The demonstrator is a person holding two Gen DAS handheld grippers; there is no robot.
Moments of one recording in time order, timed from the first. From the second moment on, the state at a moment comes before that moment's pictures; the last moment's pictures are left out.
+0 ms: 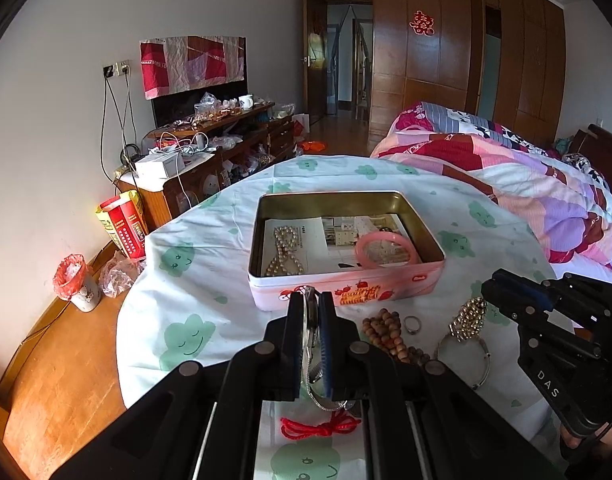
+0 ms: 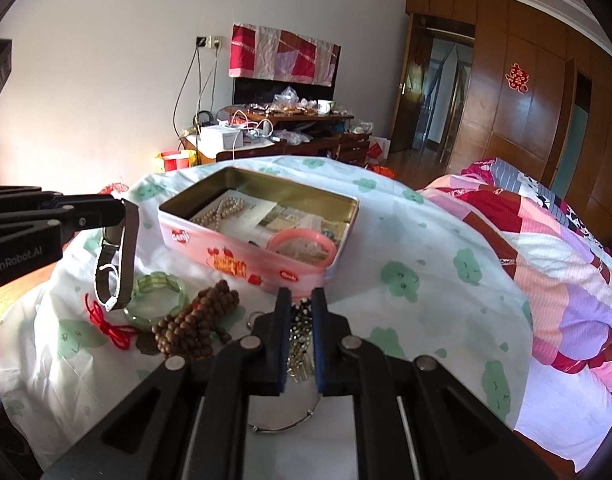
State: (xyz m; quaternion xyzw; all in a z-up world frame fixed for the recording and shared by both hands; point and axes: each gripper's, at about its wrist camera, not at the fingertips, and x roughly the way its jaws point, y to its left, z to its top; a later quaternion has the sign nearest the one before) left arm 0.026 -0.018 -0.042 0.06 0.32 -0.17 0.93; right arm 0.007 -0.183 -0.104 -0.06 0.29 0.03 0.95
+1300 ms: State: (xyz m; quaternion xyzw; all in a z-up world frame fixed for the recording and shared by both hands) left arm 0.071 -0.013 0.004 0.09 0.30 -0.16 0.94; right arm 0.037 -0.199 -0.059 -0.08 0.25 0.03 0.96
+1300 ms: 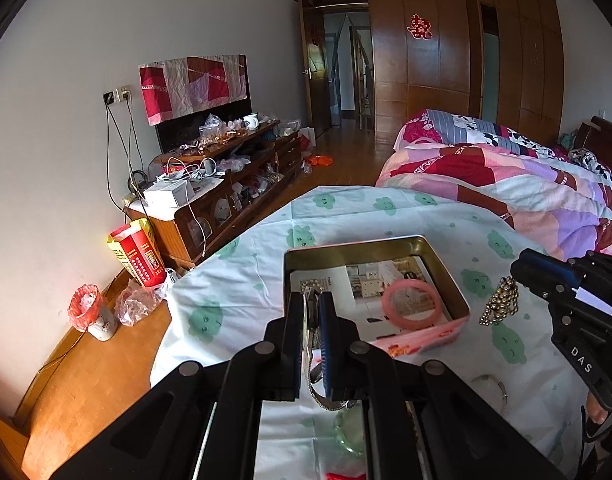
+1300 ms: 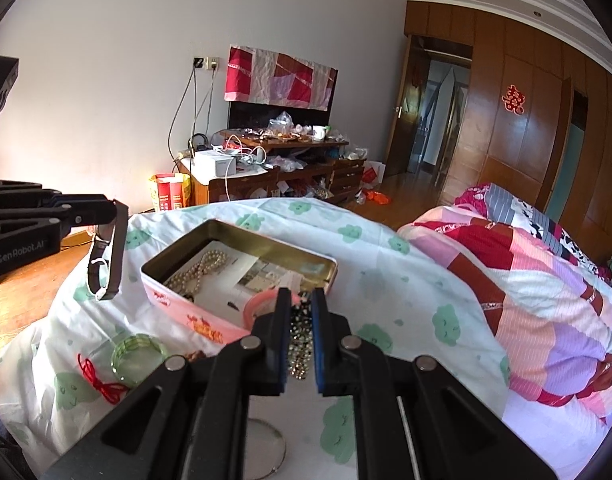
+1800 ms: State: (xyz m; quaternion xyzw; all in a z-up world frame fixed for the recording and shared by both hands) left arm 0.113 -0.017 0.028 0.11 0.29 -0.15 0.94; right arm 0.064 -0.197 -0.031 -0.10 0.23 0.04 0.97
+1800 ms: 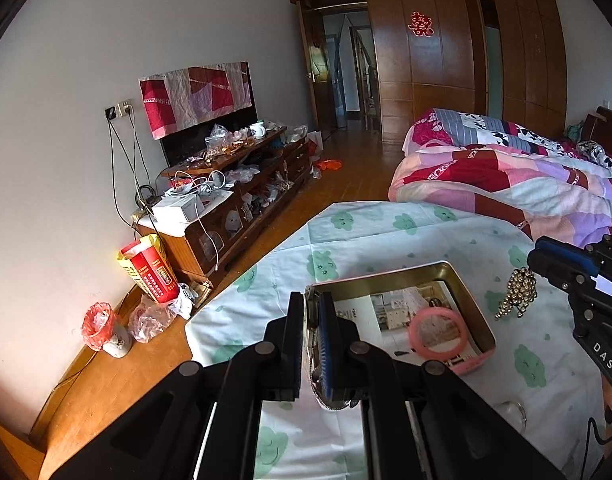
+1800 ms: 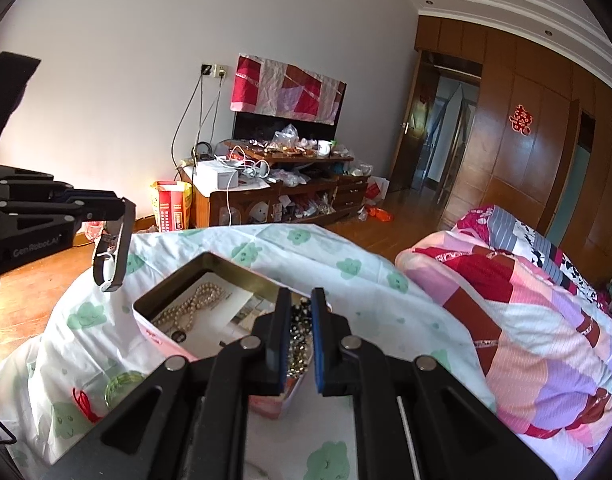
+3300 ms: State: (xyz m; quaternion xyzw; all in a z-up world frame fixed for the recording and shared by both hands) left arm 0.199 -0.062 -0.066 0.13 0.38 -0.13 0.91; right arm 0.165 -0.193 -0.102 -0.10 0.32 0.02 0.94
